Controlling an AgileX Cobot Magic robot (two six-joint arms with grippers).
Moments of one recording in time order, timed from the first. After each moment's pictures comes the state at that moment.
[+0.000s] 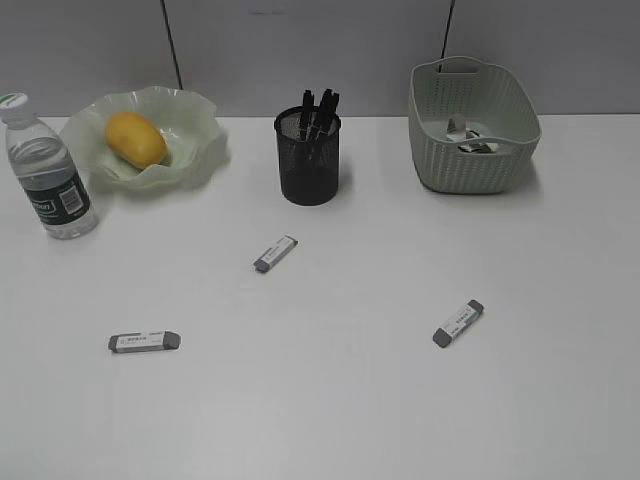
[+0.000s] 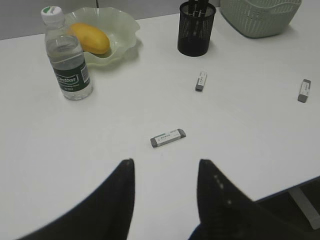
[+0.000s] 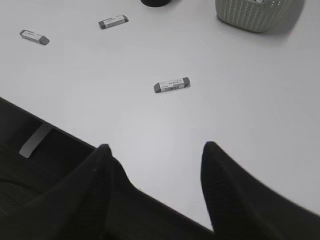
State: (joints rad) left arm -0.23 0.02 -0.54 -0.16 1.05 0.09; right arm 0.55 0.16 -0.62 0.01 1.10 0.02
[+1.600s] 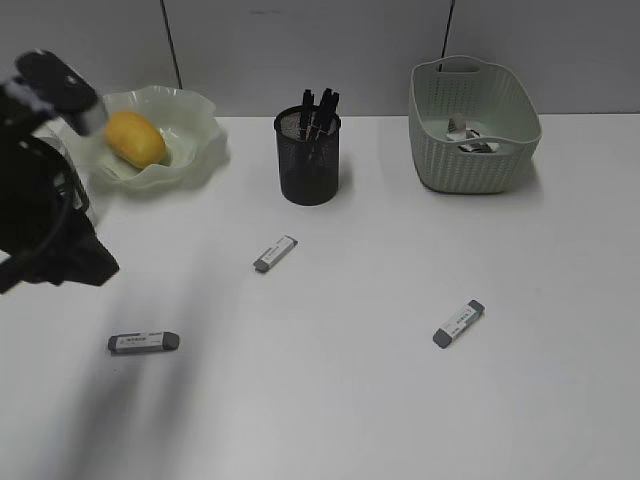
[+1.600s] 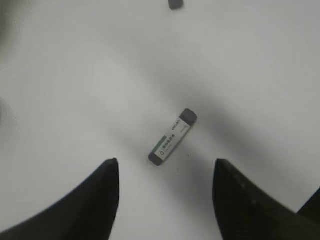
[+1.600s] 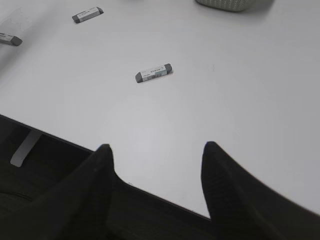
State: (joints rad) left arm -0.37 1.39 -0.92 -0.16 0.78 0.54; right arm 0.55 0.07 -0.54 -0.06 1.11 0.14
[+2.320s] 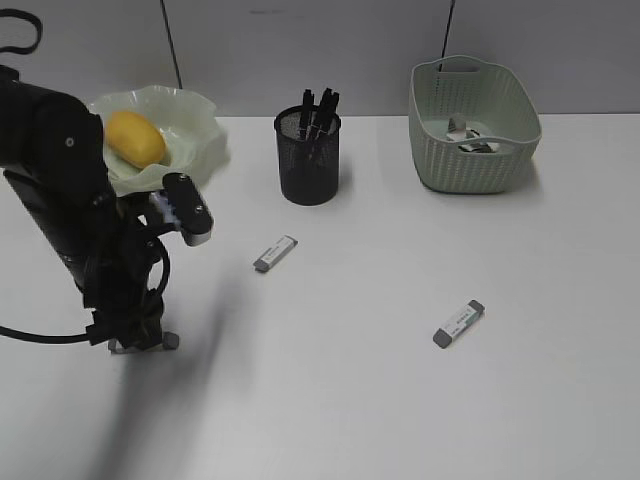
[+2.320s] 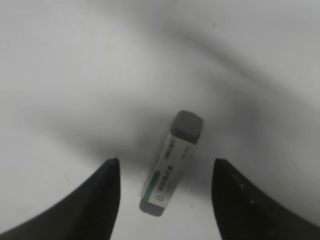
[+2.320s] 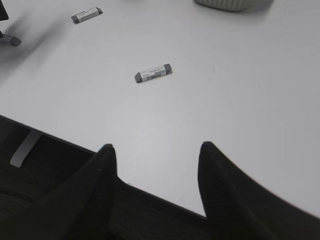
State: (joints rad) left arm -0.48 1.82 -1.02 -0.01 0.74 0.63; right arm 0.55 0.07 -0.54 -0.06 1.11 0.14
